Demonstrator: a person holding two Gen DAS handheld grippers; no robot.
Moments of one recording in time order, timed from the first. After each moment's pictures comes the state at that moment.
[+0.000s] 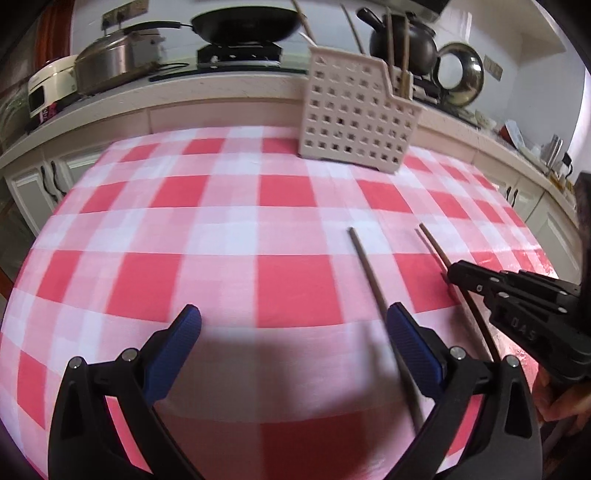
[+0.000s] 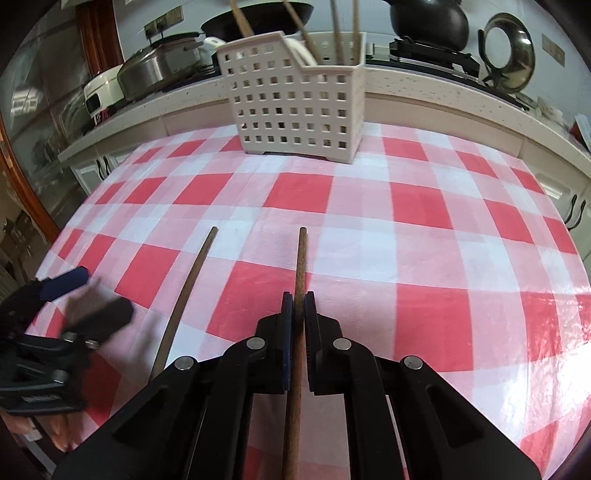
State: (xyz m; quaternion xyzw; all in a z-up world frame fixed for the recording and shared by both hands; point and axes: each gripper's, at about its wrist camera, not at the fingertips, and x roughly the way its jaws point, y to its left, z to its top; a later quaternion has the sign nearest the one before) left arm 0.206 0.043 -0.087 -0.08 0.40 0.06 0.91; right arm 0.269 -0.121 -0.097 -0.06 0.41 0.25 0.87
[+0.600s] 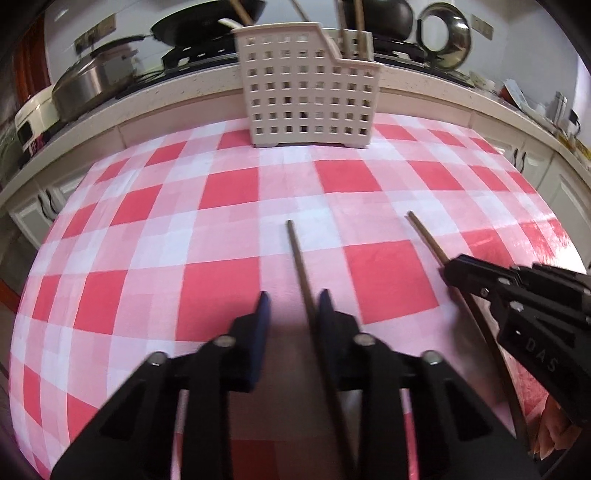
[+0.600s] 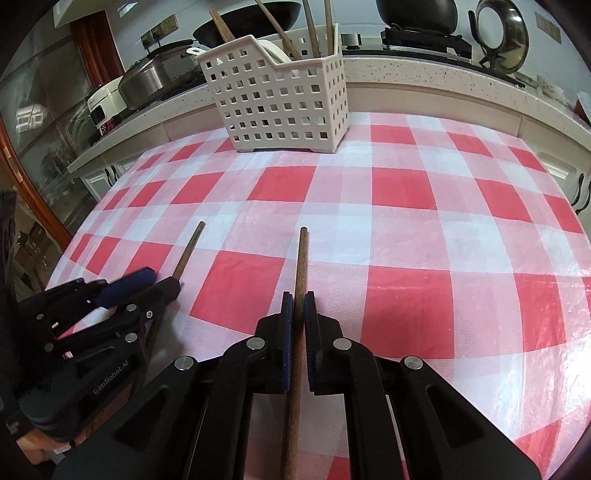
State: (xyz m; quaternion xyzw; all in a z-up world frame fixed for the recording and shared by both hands) left arm 0.232 -0.017 -0.094 -0.01 0.43 0.08 0.90; right arm 0.274 -0.149 -0.102 -0.03 0.42 0.27 0.86
